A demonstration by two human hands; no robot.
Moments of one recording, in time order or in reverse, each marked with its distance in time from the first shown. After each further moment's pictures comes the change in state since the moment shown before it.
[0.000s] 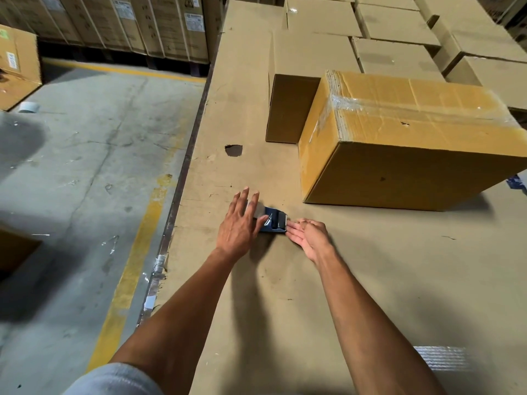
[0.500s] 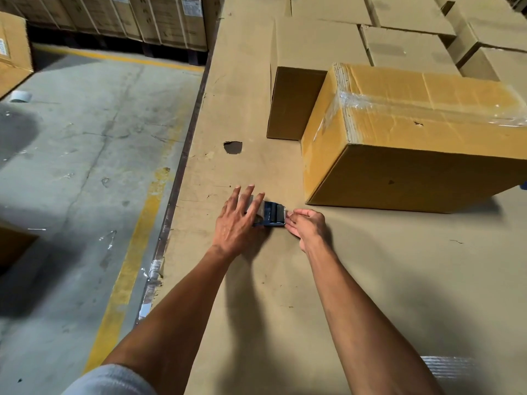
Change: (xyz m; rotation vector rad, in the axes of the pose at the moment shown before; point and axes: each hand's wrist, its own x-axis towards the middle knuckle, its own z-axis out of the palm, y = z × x) left_hand 0.026 -0.021 0.008 0.218 0.017 0.104; right_hand 0.027 -0.013 0.029 -0.060 0.140 -0.067
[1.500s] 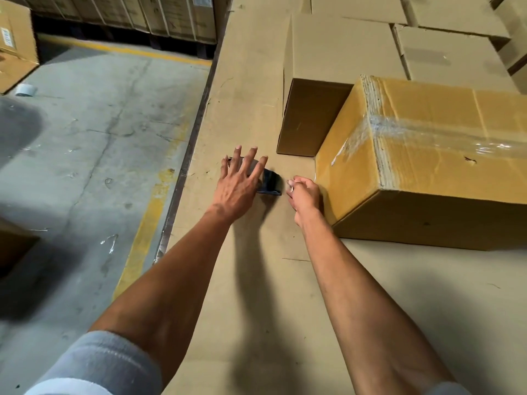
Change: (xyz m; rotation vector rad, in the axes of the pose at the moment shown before) left_hand 0.161 -0.050 -0.038 0.150 0.069 0.022; right_hand 0.087 -0.091 0.100 -0.133 0.035 -0.135
